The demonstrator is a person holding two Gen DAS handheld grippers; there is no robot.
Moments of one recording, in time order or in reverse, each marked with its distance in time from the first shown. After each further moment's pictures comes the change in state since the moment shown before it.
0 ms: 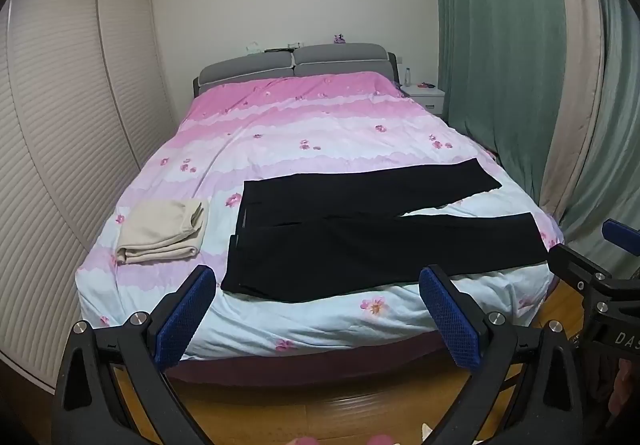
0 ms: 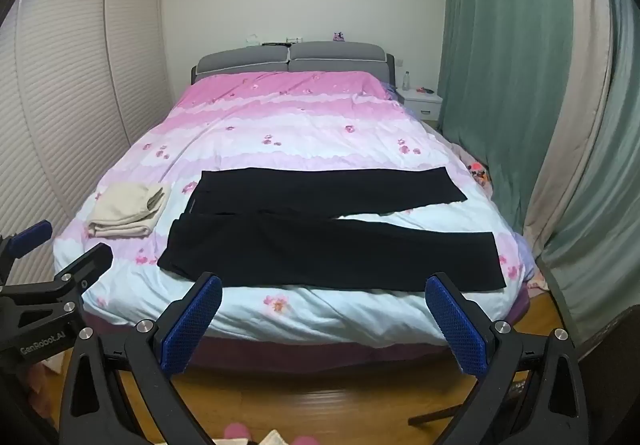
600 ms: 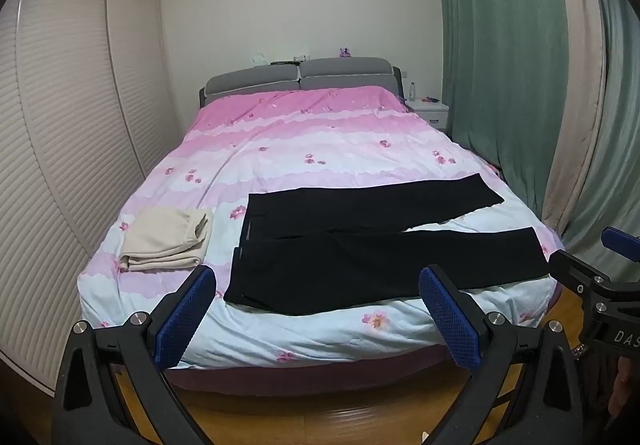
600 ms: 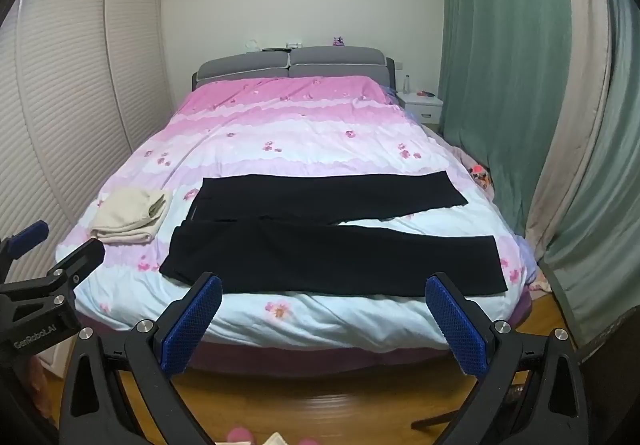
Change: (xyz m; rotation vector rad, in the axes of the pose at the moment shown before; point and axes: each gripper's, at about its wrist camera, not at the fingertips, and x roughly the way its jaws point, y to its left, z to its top) left arm -0.008 -0.001 0.005 -0.026 -0.053 0.012; right arm 0.000 0.003 0.008 0.012 -0.020 0.011
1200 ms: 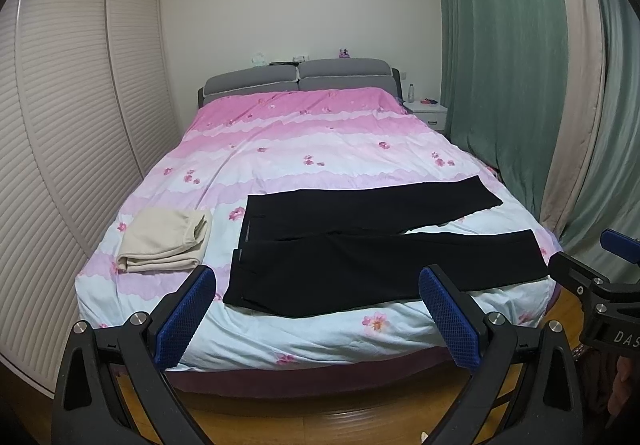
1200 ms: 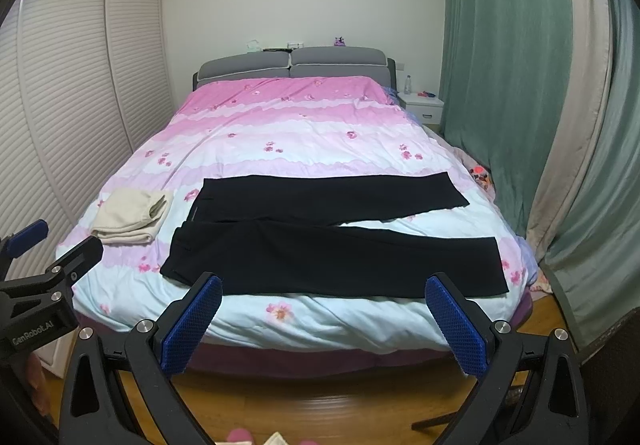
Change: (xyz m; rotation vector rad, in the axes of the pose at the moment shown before) left arm 0.002 0.007 0.000 -0.004 -0.006 -0.012; right arm 0.001 -0.001 -0.001 0.002 -0.002 0.001
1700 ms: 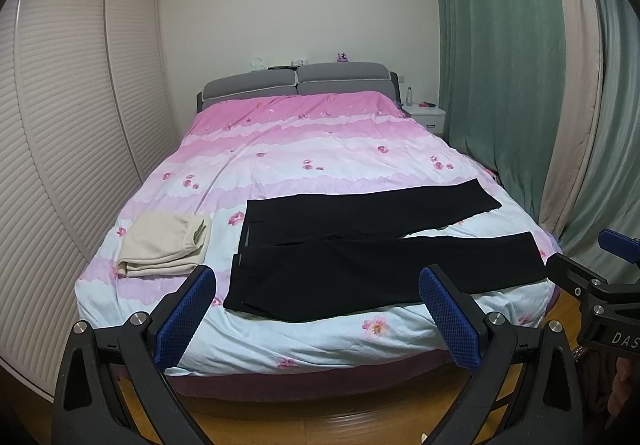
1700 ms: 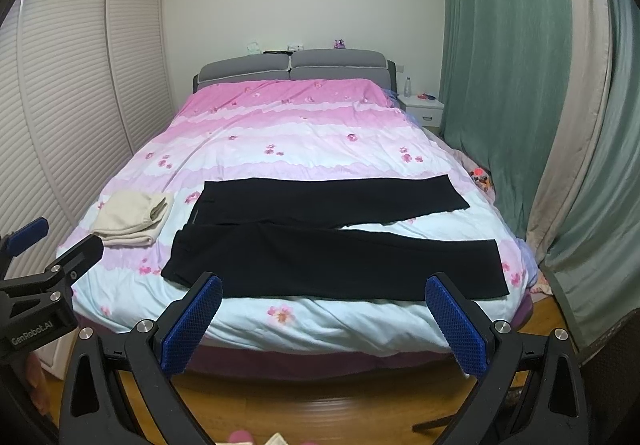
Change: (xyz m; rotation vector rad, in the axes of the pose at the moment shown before) left arm 0.000 0.003 0.004 0.004 -0.010 -0.008; right arm 0.001 0.002 0.002 -0.003 -0.005 0.000
